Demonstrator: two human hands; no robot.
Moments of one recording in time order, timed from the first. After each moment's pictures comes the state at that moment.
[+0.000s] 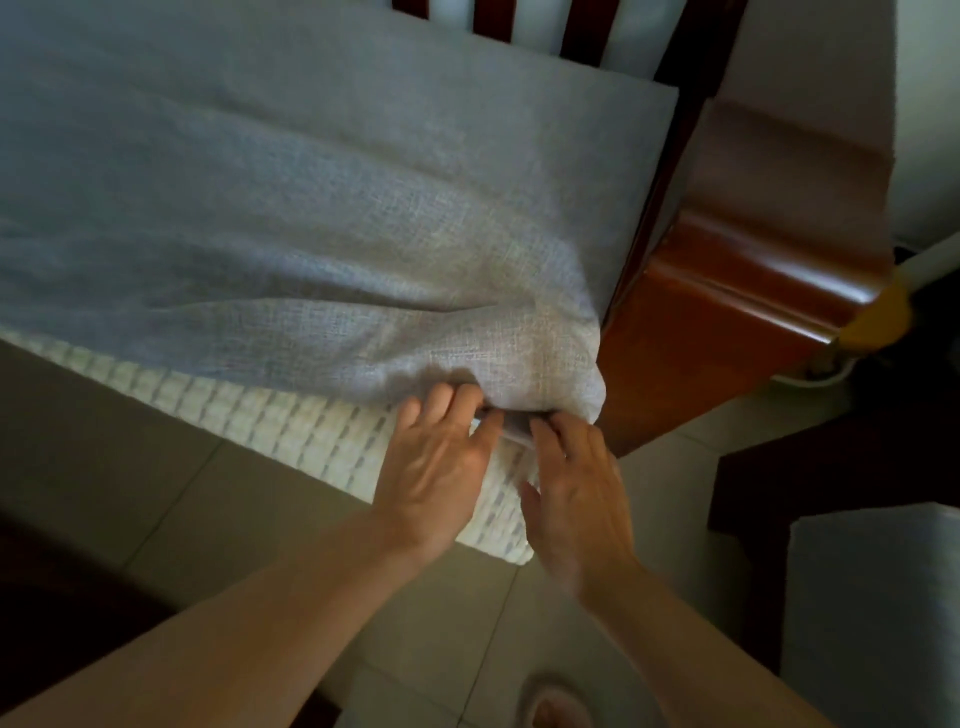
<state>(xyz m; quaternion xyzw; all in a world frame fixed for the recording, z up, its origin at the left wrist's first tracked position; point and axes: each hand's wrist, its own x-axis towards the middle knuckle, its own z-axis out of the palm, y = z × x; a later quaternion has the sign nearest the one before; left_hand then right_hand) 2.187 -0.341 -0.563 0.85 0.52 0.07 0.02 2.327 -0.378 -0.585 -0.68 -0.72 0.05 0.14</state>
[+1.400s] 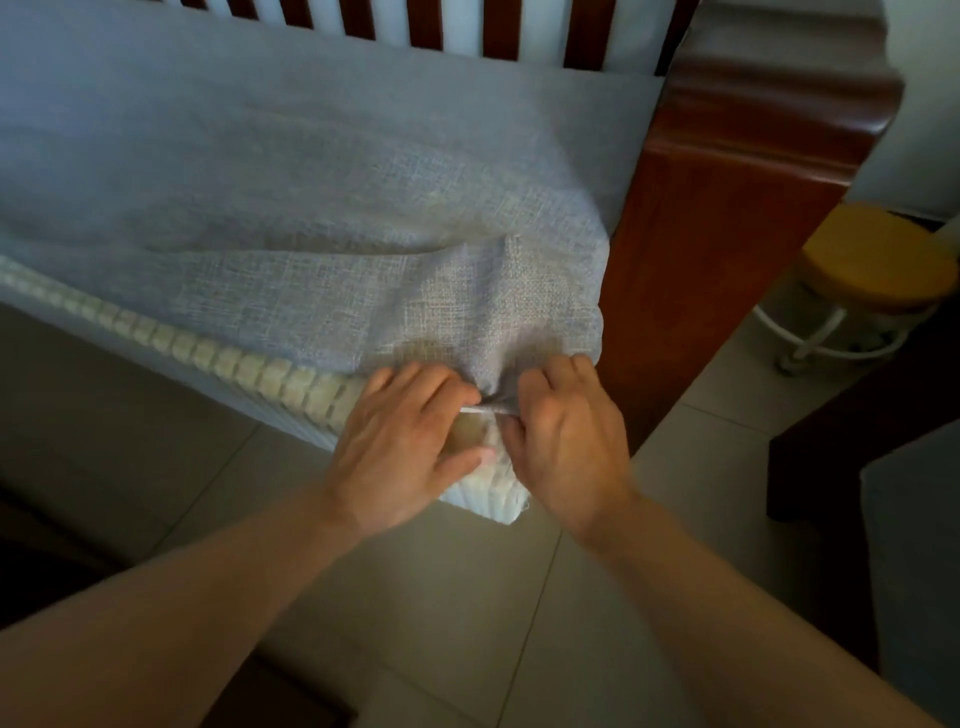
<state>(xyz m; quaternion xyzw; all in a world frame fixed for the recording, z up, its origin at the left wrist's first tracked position) 2.148 -0.404 -0.611 0.87 0.45 0.17 -0.05 2.309 -0.416 -0.618 -0.61 -0.74 -0.04 0.28</state>
